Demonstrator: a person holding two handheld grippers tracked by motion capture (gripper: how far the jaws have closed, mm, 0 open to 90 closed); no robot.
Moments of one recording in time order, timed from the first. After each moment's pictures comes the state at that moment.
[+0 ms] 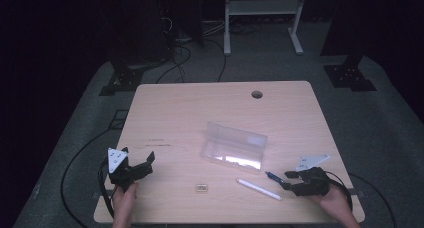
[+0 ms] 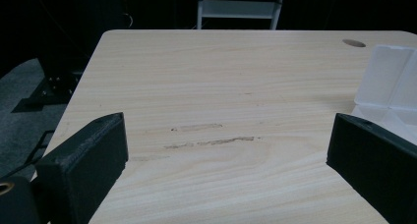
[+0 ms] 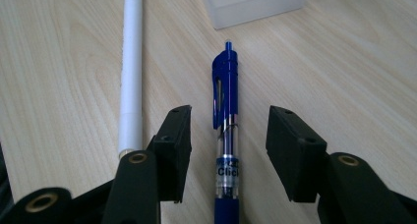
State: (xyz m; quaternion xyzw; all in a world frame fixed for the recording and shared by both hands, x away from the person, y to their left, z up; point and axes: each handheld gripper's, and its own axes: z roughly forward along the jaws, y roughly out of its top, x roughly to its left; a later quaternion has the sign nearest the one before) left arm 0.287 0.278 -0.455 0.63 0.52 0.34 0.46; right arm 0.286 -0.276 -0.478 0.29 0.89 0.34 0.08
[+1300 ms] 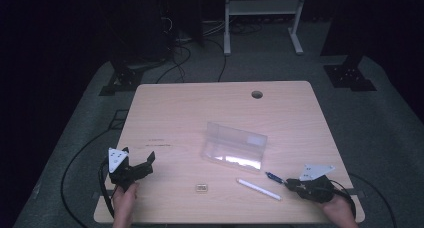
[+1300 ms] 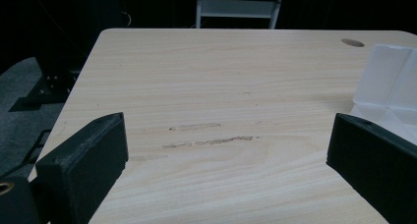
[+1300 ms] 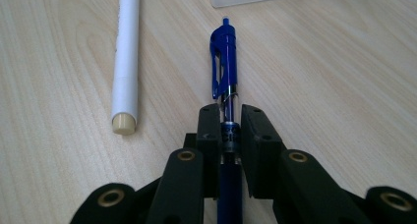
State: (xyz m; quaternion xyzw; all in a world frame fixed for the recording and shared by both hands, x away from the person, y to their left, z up) left arm 0.288 0.277 -0.455 0.63 0.52 0.34 0.47; right arm 0.267 -0.284 -0.490 0.27 0.89 0.34 0.13
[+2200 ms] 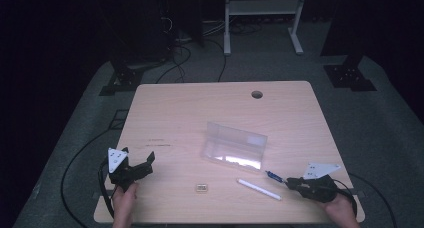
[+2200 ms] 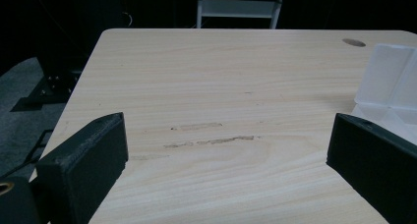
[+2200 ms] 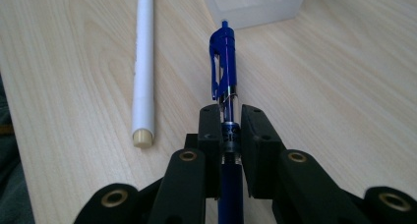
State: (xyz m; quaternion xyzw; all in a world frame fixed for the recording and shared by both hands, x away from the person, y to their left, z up) left arm 0.288 0.277 -0.456 0.63 0.52 0.34 0.46; right arm 0.264 -0.287 -0.478 0.28 0.88 0.37 0.12
